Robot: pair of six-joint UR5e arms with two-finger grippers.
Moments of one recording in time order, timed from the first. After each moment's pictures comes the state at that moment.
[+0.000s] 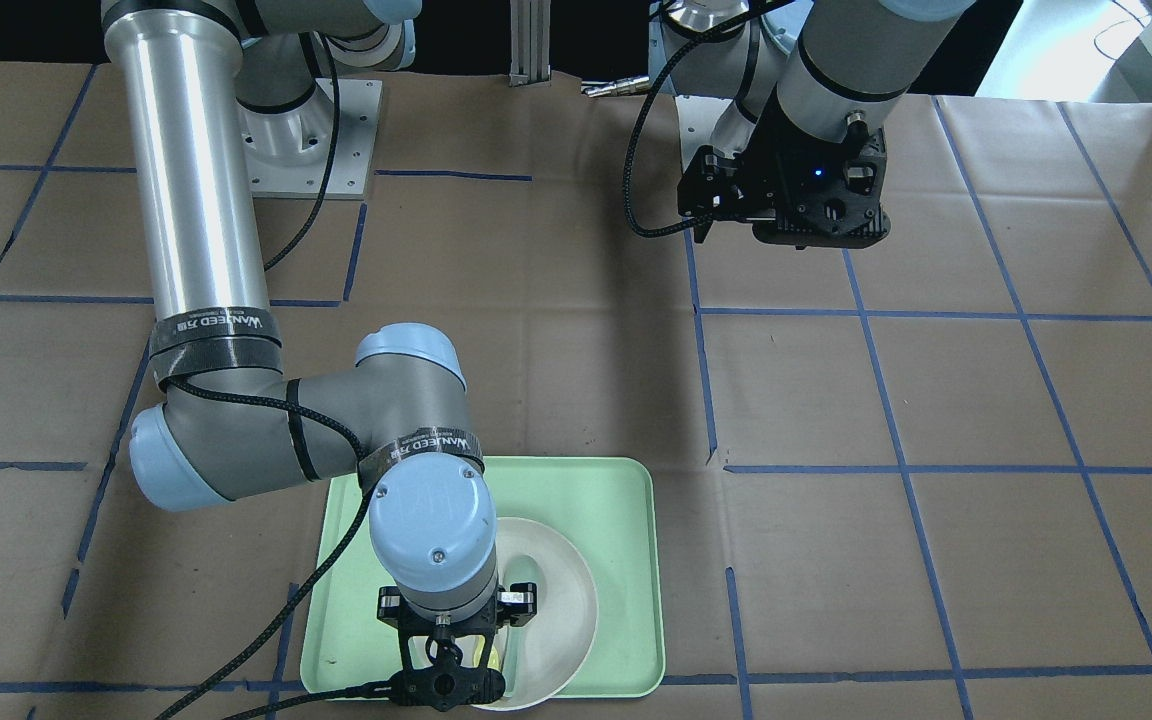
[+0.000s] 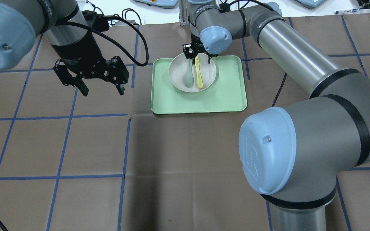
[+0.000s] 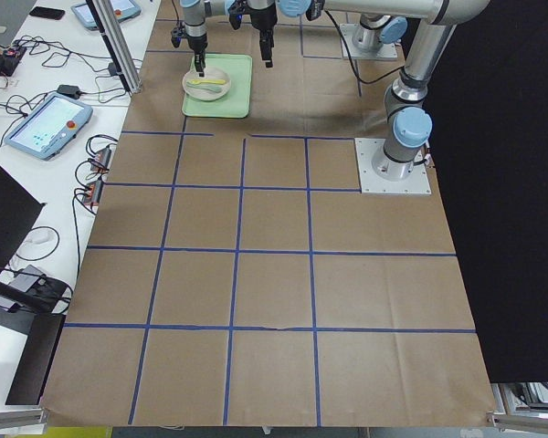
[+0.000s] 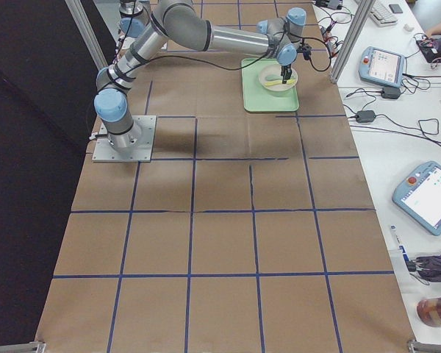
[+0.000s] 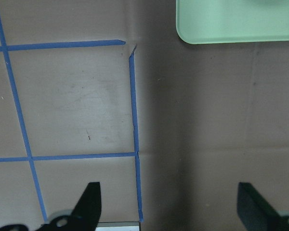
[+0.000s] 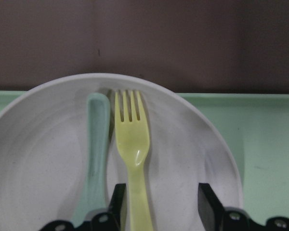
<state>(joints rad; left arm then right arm) -1.63 -1.61 -1.52 -1.73 1.54 -0.03 1.82 -0.72 1.06 -1.93 -1.59 0.23</state>
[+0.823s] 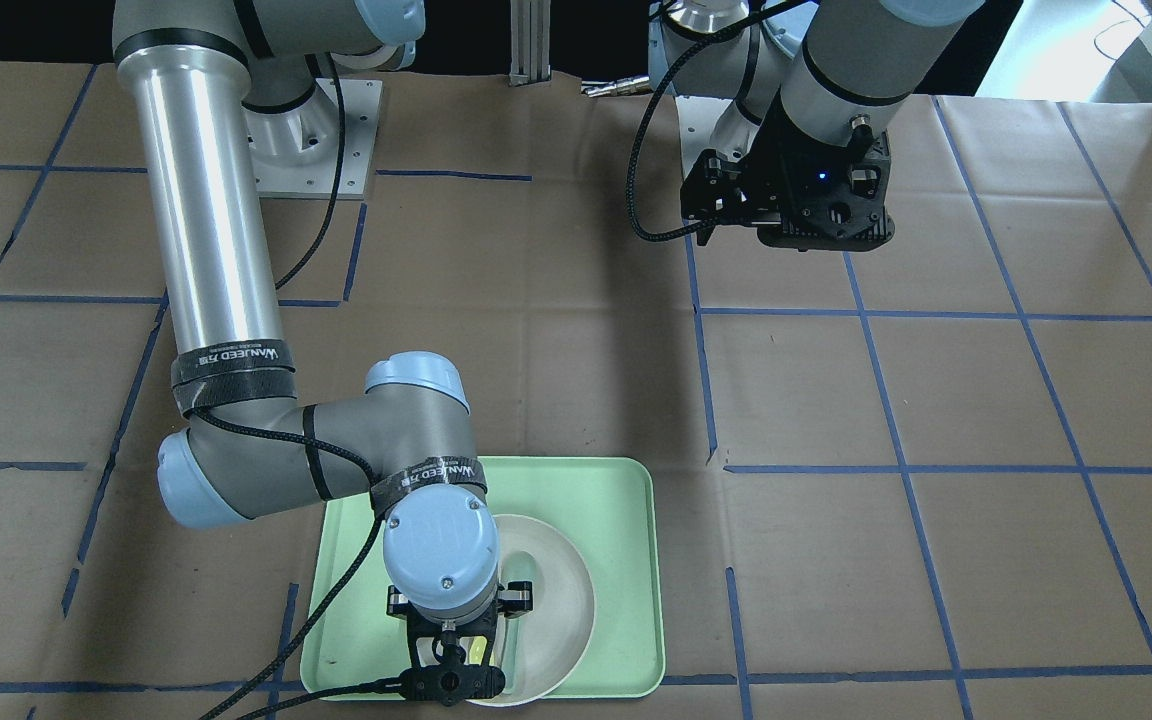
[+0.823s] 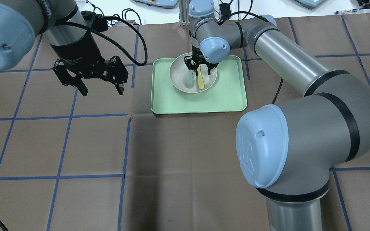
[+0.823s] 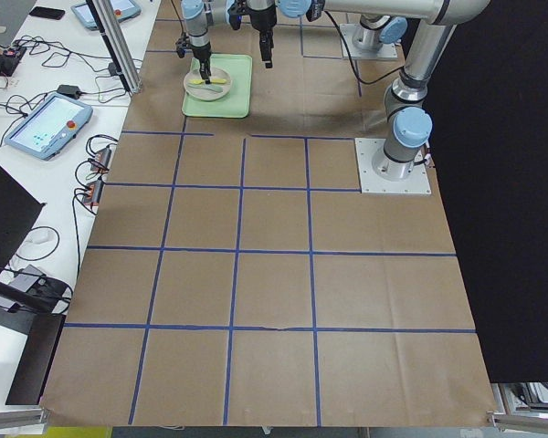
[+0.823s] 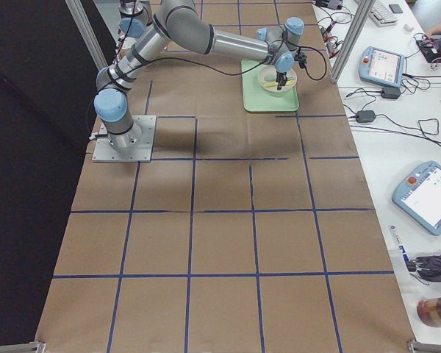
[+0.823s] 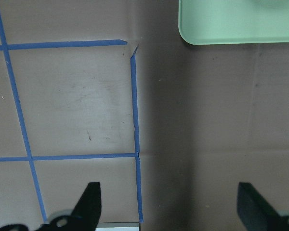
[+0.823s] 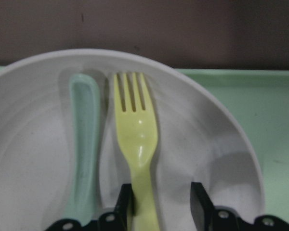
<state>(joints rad) -1.63 -1.61 -1.52 -1.73 1.54 -0.03 1.82 -0.70 1.09 -1.93 -1.59 0.24</state>
